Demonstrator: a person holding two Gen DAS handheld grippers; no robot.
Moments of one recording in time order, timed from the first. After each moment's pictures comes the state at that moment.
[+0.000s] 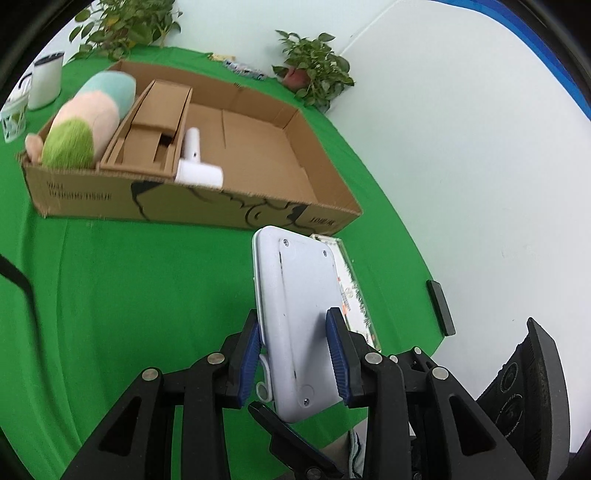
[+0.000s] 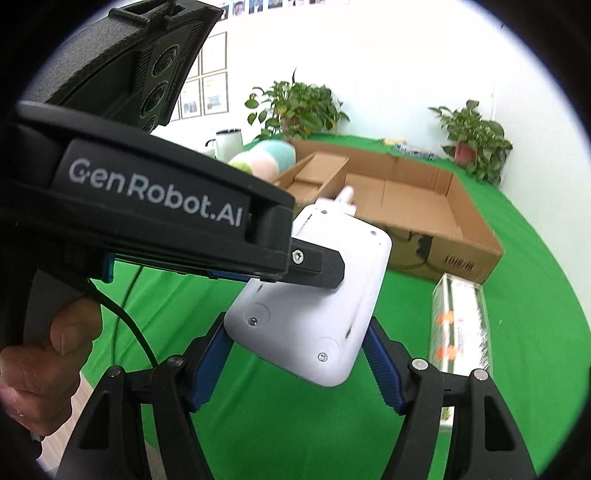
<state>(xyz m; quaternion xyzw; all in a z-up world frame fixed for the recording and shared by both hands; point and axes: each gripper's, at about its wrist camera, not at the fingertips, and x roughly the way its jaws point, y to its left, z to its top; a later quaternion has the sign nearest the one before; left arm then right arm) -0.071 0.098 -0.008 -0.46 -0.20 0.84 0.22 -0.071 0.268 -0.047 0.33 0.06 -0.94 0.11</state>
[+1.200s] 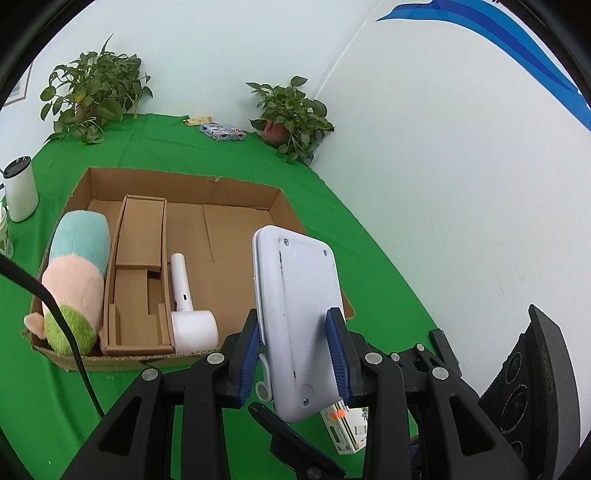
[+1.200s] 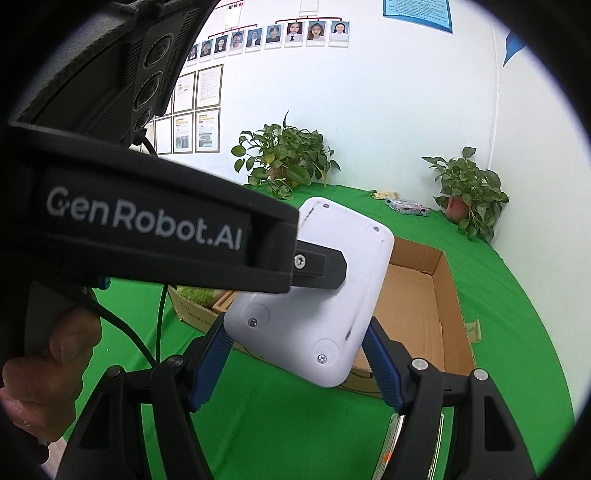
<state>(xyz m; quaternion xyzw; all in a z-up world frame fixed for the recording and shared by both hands) -0.158 0.089 0.100 -0.38 -0.16 0.88 0.23 -0.180 0.292 0.019 0.26 0.07 -0.96 0.11</state>
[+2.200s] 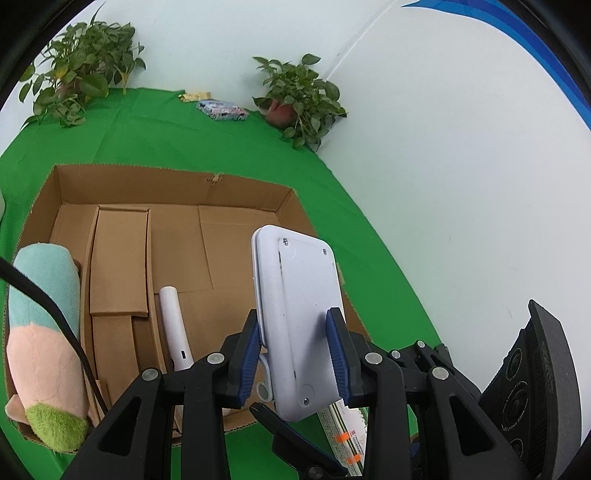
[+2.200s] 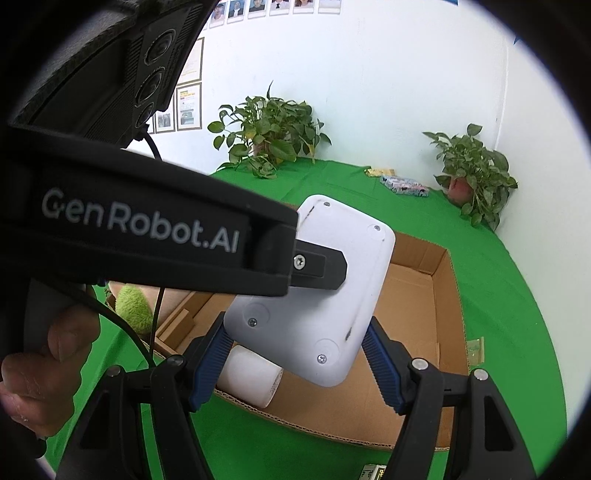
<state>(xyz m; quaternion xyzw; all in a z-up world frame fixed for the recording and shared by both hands) -0.297 0.082 0.069 -0.43 -0.18 0.85 0.25 -0.254 0.294 0.014 0.33 0.07 -0.94 0.09</state>
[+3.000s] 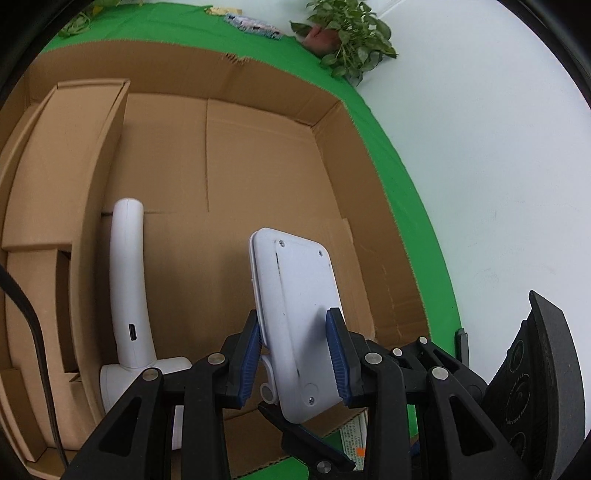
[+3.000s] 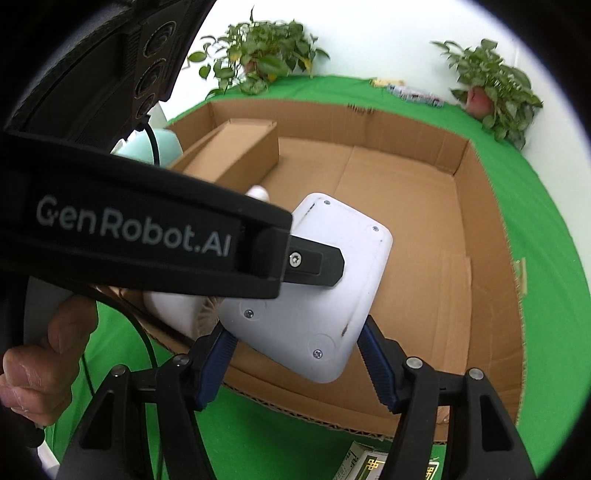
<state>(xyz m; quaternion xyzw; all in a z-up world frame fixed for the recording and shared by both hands) -0.351 0.127 -0.068 -0.55 -0.21 0.77 0.22 -0.290 0.343 -0.070 0.47 0.04 -0.87 0.12</state>
